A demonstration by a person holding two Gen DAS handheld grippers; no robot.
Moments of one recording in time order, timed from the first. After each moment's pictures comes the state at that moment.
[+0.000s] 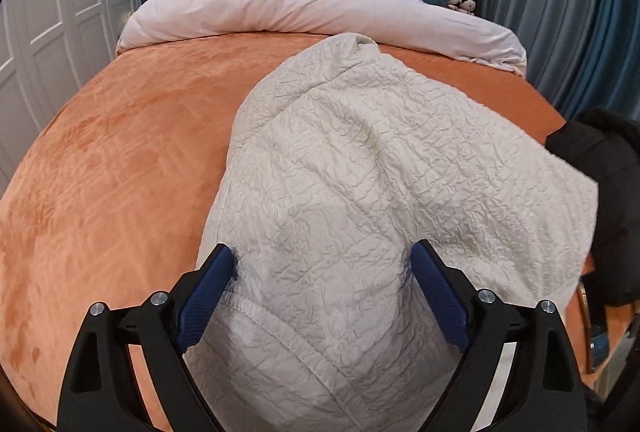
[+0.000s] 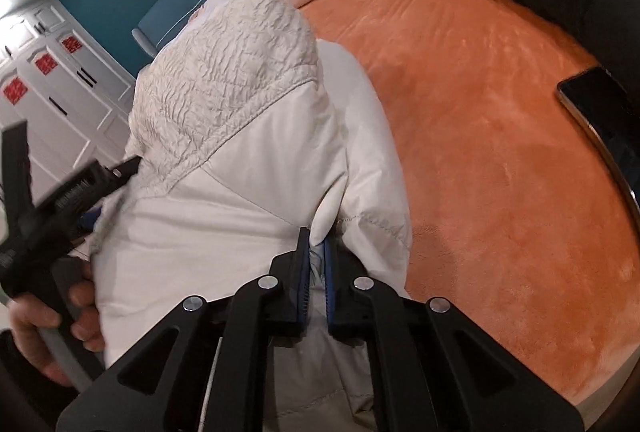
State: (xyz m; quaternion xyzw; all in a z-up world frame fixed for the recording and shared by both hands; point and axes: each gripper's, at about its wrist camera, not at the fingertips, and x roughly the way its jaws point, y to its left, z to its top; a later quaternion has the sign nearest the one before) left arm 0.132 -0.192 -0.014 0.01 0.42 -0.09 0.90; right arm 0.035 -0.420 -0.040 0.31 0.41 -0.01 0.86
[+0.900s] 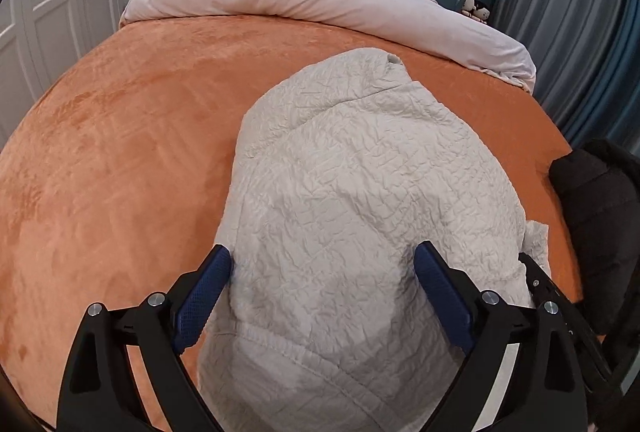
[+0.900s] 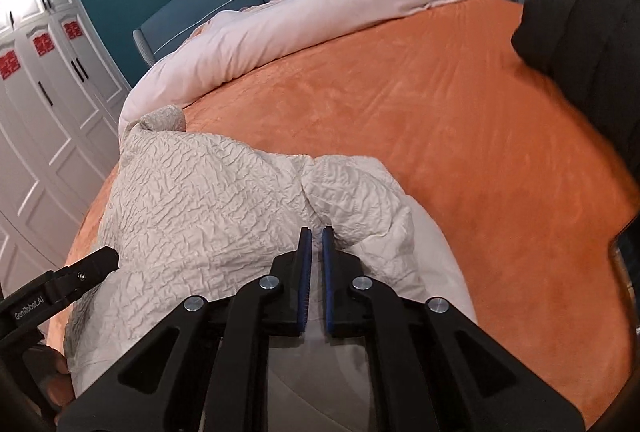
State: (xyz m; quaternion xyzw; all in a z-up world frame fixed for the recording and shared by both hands) left arm 0.166 -0.170 -0.018 -0.04 0.45 -0.09 0.89; right arm 0.138 -0.410 -0.025 0.23 0.36 -0.05 0.90
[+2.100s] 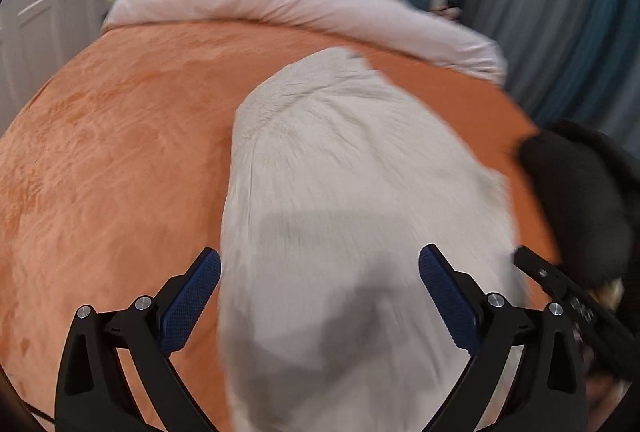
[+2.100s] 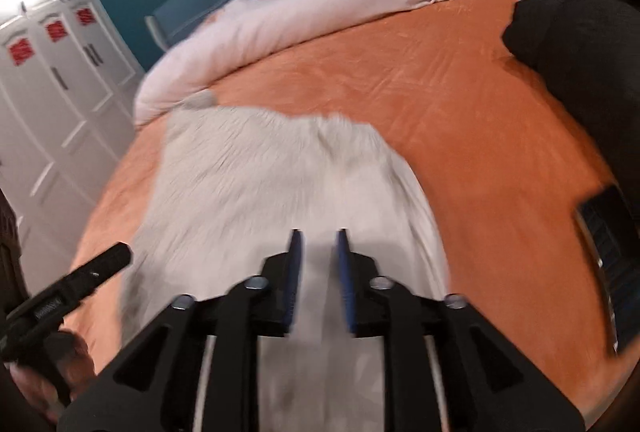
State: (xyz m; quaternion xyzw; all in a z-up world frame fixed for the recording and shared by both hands) left arm 0.093 -0.134 0.010 -0.04 0.43 -0.17 0.89; right arm 0.053 -0.402 0.019 0.23 0.38 -0.02 0.89
